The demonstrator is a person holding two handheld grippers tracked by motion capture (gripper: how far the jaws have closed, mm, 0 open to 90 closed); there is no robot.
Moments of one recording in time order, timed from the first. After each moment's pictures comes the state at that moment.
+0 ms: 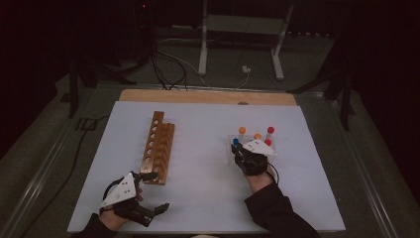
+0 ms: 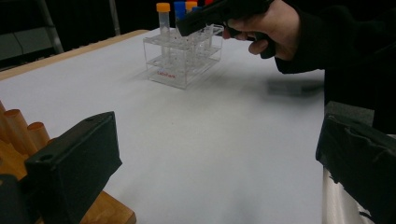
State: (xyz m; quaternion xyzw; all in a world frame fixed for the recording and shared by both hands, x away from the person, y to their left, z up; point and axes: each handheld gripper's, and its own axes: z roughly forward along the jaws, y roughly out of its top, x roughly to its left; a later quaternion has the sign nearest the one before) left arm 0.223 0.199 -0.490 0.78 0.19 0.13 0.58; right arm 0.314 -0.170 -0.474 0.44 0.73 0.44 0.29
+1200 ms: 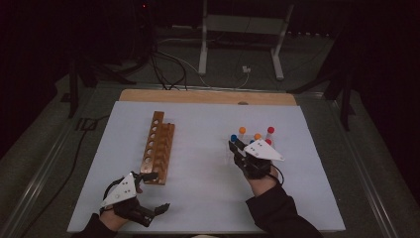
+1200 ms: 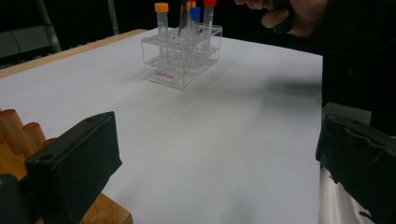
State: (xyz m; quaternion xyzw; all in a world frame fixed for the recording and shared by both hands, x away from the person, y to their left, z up) left arm 0.222 0.197 -0.489 0.78 0.19 0.13 0.57; right arm 0.284 -0.162 -0.430 0.37 0.72 0.49 0.31
